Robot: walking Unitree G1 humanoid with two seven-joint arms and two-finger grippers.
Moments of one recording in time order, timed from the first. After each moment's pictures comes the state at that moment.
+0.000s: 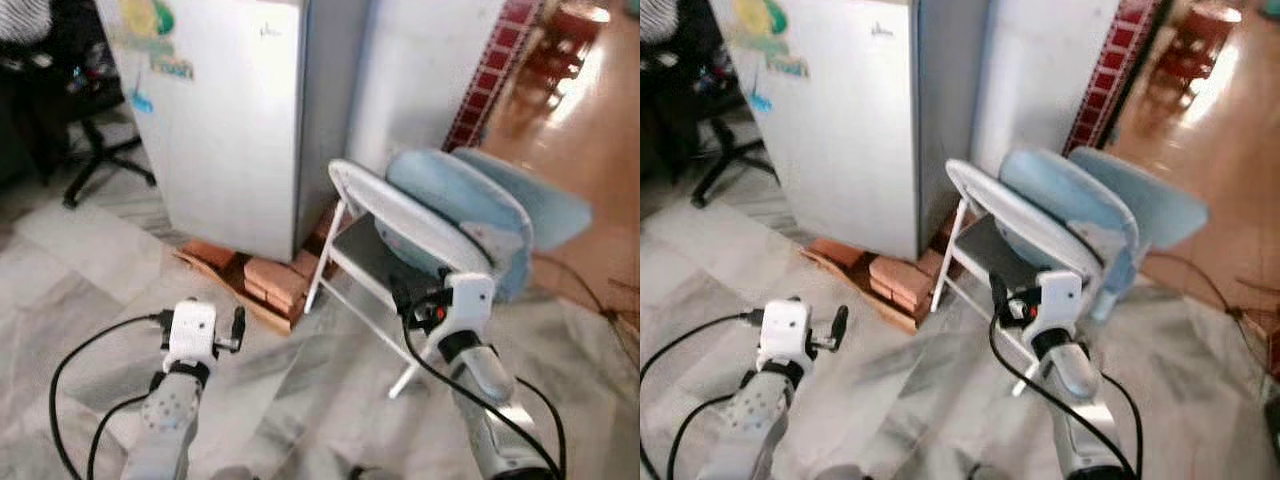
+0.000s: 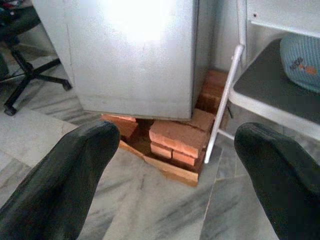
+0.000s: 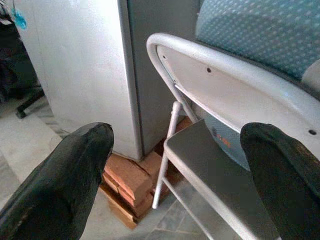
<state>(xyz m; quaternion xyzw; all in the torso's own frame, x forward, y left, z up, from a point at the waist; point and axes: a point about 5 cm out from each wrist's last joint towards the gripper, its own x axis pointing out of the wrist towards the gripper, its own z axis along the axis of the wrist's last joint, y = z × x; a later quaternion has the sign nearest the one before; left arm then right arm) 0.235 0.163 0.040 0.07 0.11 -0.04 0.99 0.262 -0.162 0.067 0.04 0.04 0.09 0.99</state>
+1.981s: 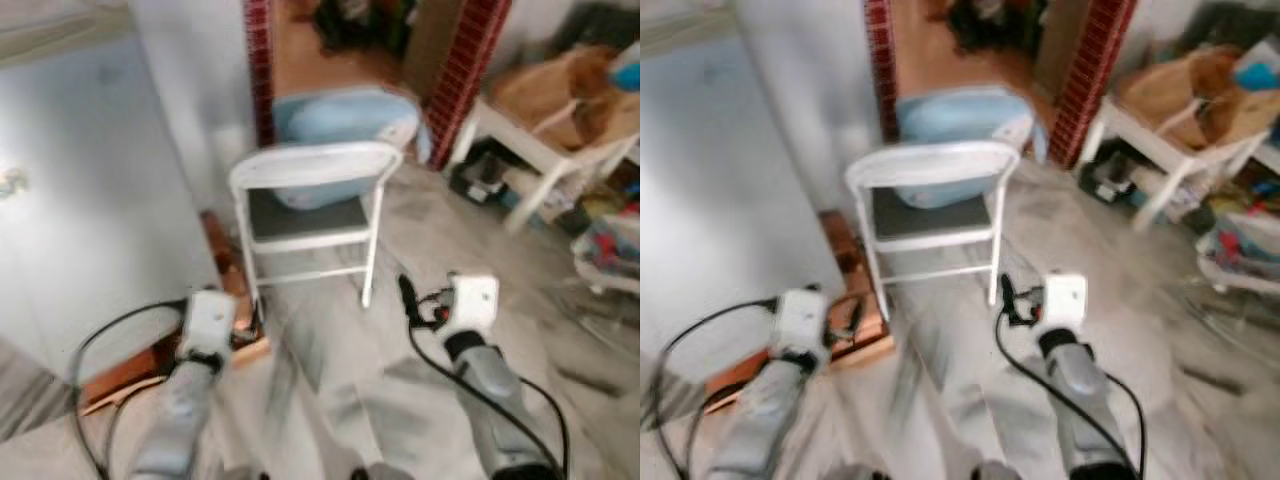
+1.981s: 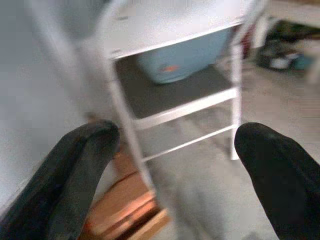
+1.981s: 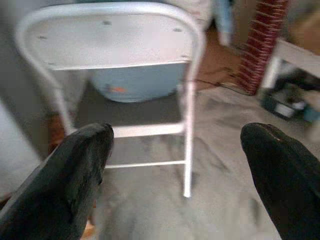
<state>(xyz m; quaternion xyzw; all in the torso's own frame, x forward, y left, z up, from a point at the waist) 0.245 0.143 0.046 0.07 0.08 -0.09 0.99 0.265 -0.170 0.062 0.02 0.05 0.06 1.00</state>
